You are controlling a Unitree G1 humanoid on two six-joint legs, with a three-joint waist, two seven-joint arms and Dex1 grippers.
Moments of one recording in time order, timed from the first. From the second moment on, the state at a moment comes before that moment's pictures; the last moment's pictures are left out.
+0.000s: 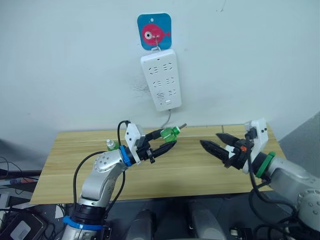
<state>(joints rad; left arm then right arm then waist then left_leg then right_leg) -0.19 0.32 -0.06 -0.20 -0.43 0.18 -0.86 -0.12 -0.25 -0.43 -0.82 1.20 1.30 0.16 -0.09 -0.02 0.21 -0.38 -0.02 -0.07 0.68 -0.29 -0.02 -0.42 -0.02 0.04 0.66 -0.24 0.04</state>
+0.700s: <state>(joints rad) -0.21 0.30 -0.11 -0.20 -0.42 0.08 -0.86 -0.25 -0.10 -0.08 -0.57 1.39 0.94 -0.16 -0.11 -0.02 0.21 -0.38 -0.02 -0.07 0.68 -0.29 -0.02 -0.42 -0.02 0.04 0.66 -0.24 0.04</state>
